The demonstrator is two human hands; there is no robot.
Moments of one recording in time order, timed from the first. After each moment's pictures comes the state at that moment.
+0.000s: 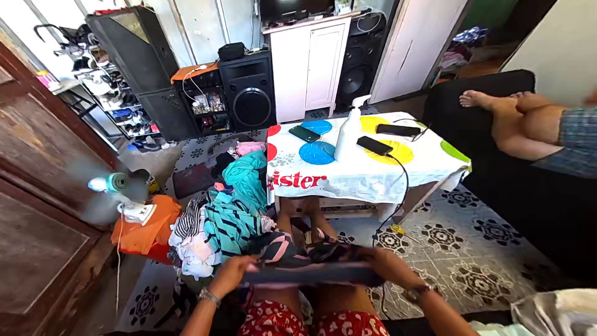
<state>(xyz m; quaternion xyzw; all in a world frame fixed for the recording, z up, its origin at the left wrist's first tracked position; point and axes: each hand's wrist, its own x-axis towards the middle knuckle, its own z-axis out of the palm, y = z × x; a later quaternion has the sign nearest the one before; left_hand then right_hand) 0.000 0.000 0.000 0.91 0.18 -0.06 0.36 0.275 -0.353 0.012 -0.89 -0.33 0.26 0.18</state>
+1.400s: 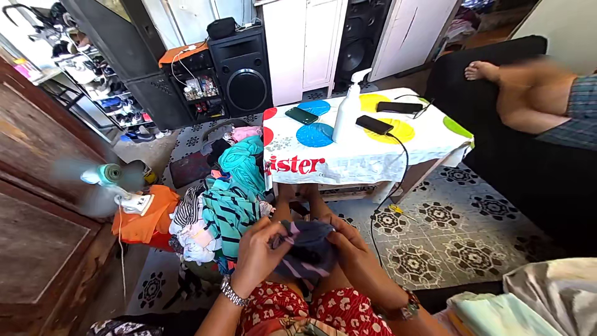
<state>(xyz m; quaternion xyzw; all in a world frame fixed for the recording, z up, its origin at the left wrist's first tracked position) 0.036 -0.099 0.105 0.90 0.08 0.27 0.33 0.147 -0.280 0.121 -0.52 -0.39 0.22 0.73</state>
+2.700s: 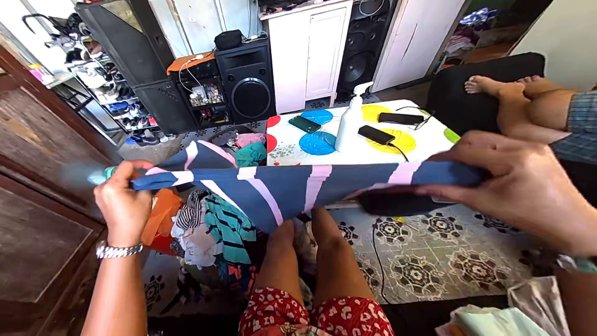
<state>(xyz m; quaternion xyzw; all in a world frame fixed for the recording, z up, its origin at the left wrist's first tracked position) -0.036 0.079 0.226 0.86 0.24 0.45 0.03 0.277 -0.378 0.255 -0.73 -0.57 -0.27 0.26</state>
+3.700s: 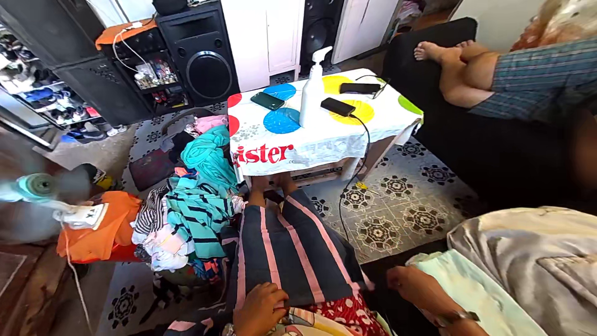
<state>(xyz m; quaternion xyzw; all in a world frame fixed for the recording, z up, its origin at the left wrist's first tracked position) -0.011 -0.153 -0.032 0.93 -0.02 -0.18 0.32 0.203 -0.502 -0.028 -0.92 -0.20 0.33 0.06</state>
